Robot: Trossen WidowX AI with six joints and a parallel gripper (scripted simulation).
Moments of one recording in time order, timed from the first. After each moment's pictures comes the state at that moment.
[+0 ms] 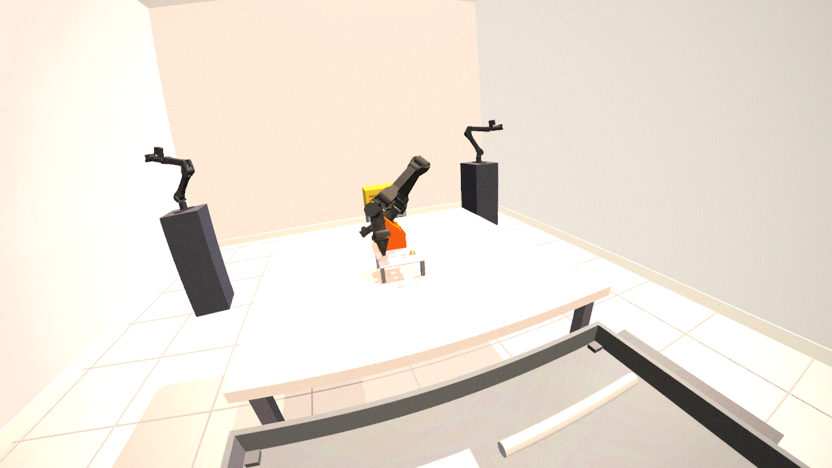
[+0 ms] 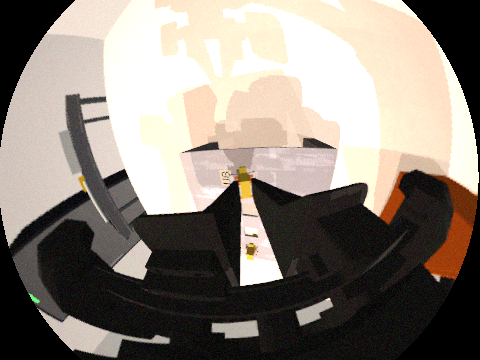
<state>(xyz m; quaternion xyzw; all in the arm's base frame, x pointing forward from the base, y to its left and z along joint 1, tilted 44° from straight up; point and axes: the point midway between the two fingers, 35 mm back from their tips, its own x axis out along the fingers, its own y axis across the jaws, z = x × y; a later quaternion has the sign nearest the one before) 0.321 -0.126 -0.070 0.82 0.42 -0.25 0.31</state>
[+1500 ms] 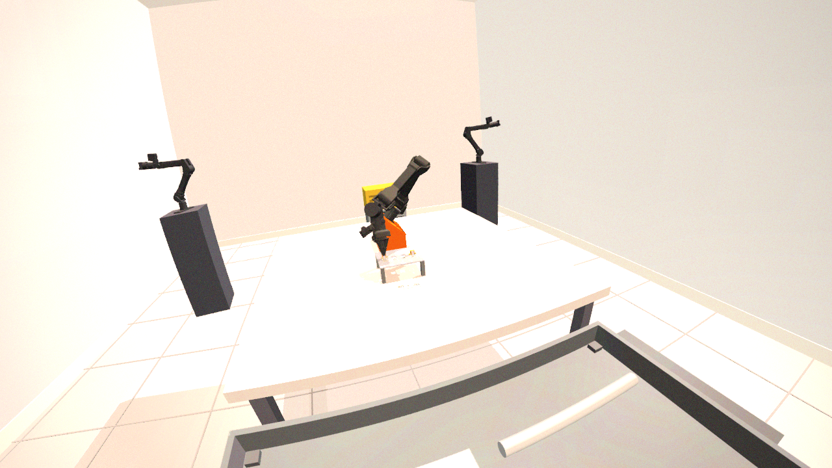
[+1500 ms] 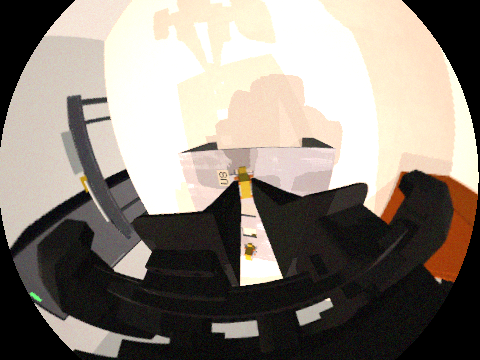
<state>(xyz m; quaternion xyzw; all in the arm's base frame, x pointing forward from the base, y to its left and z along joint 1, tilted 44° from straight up) 0.318 -0.124 -0.071 0.82 0.41 -0.25 0.31</state>
